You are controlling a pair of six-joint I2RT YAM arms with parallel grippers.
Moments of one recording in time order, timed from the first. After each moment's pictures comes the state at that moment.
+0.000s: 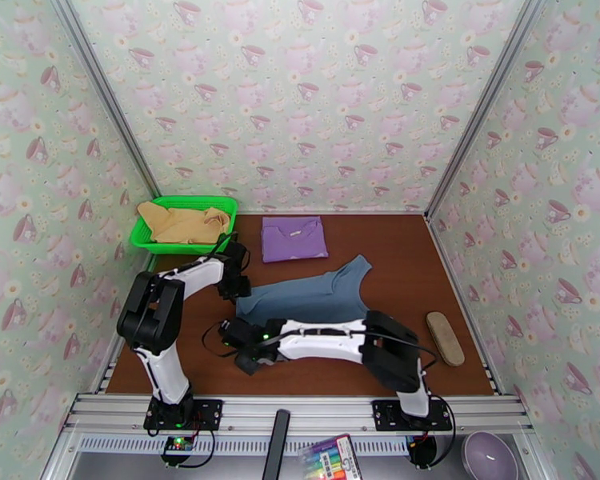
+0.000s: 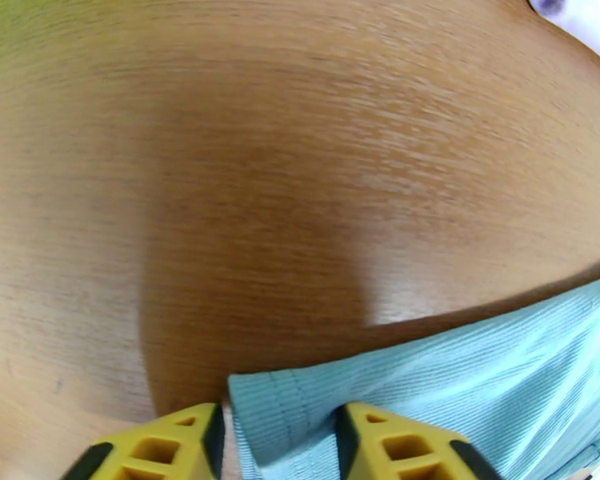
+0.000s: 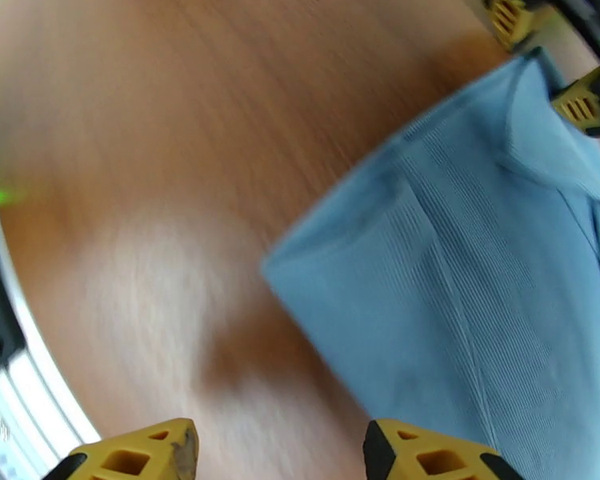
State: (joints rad) left arm -0.29 1.86 1.16 -0.65 0.02 -0.43; right arm 1.31 2.03 1.50 -0.62 0.15 0.20
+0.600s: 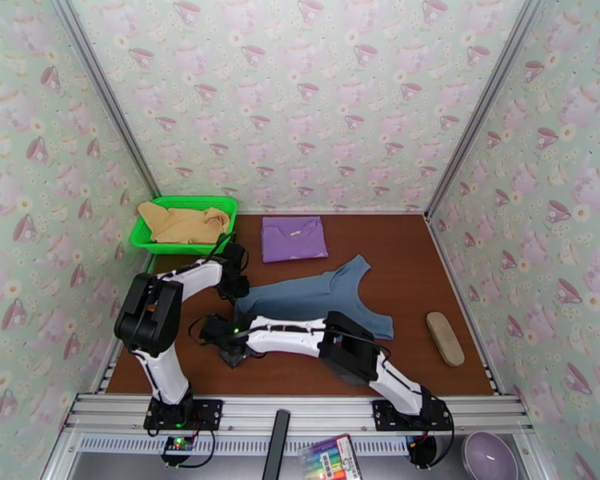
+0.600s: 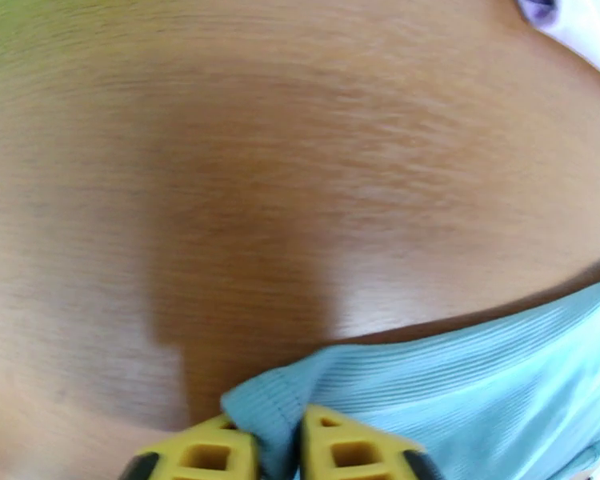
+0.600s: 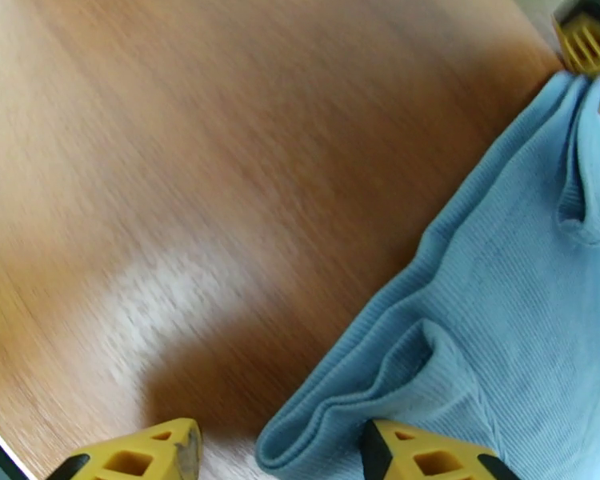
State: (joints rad) left arm -0.28 1.84 1.13 -0.59 0.04 -0.42; right arm 1.31 2.33 1.88 -0.83 0.18 0.34
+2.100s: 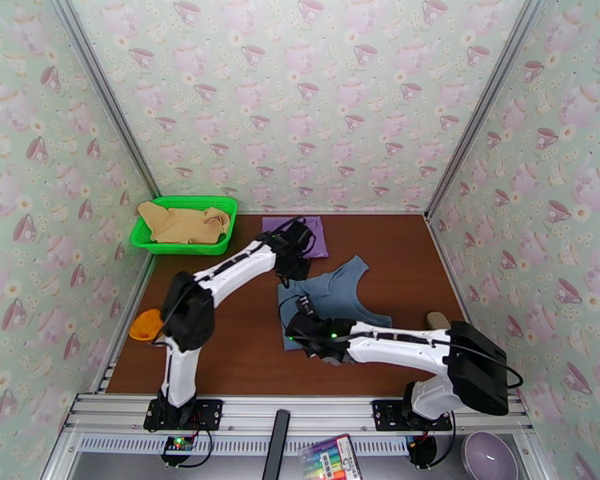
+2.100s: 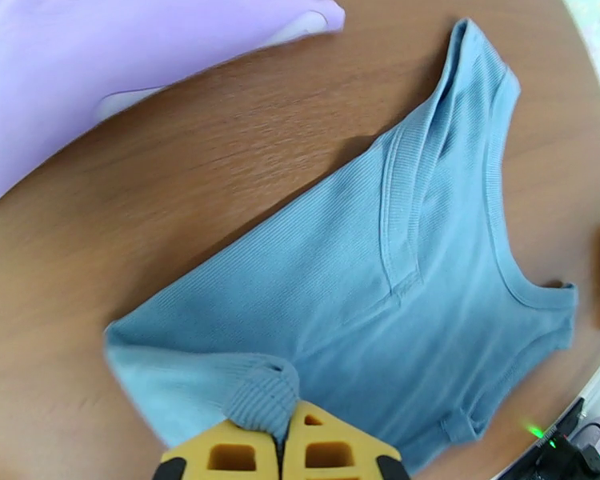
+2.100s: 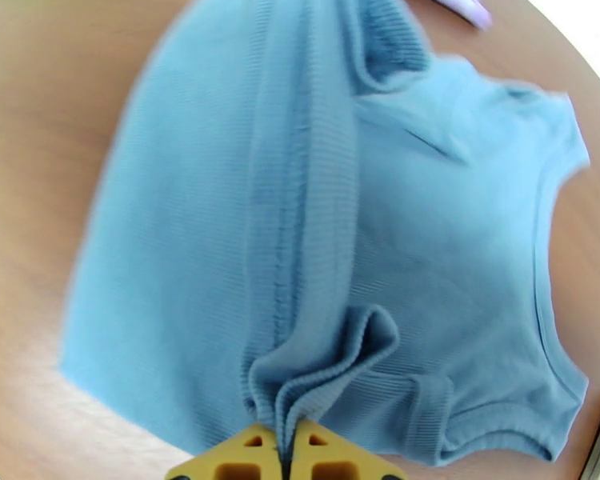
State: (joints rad) left arm -0.71 2.13 1.87 -0.94 0.02 -0.42; right arm 1.13 1.46 0.84 -0.59 0.47 0.59
